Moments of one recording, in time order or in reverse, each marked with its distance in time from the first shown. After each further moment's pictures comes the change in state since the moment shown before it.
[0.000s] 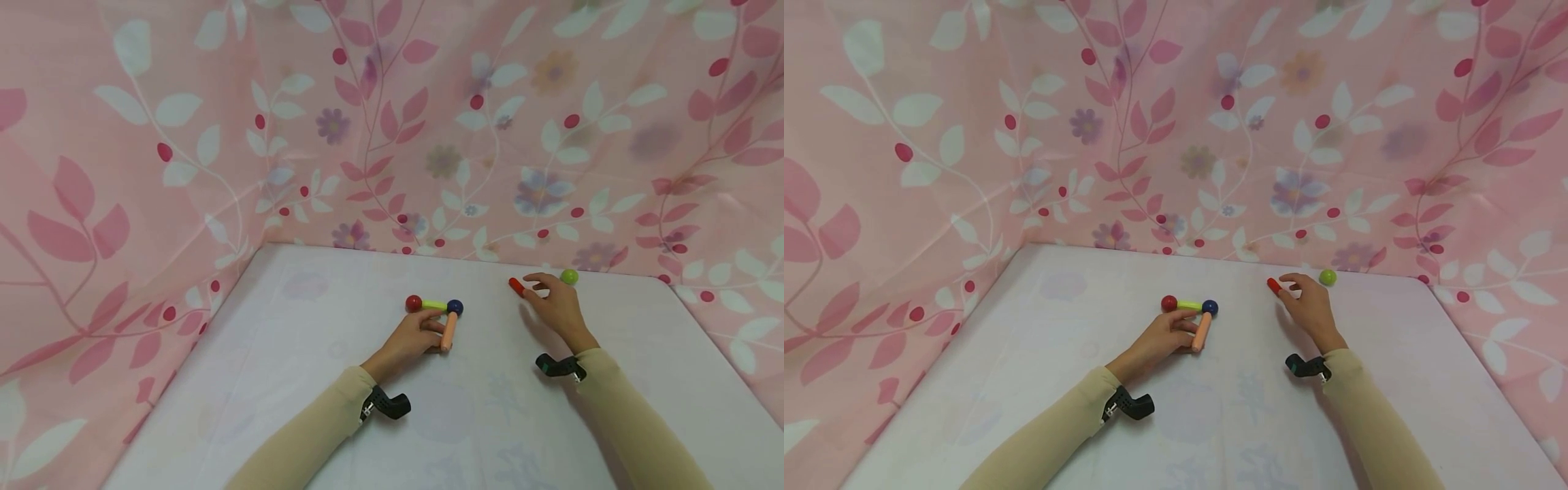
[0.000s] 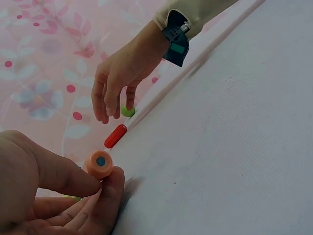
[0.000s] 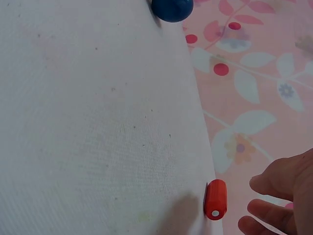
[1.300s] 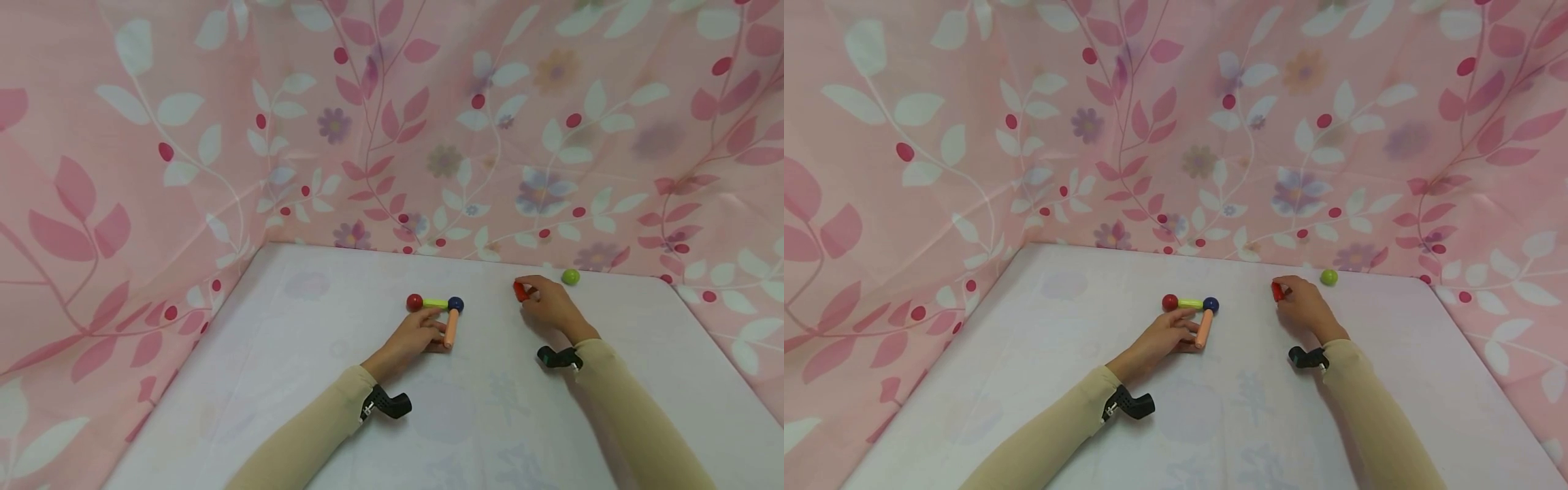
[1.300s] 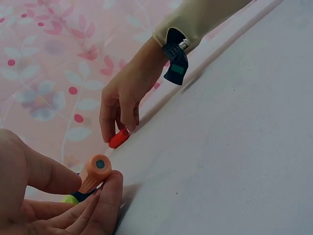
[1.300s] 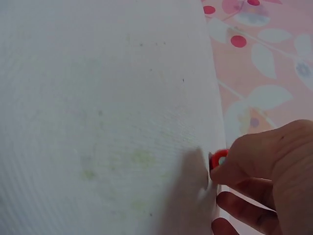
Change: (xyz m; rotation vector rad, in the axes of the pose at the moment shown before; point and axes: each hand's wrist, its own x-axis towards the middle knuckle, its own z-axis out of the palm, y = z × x) left_hand -0.002 0.007 0.001 -0.130 0.004 -0.082; right_hand 0.018 0.017 0.001 -0.045 -0.356 0.041
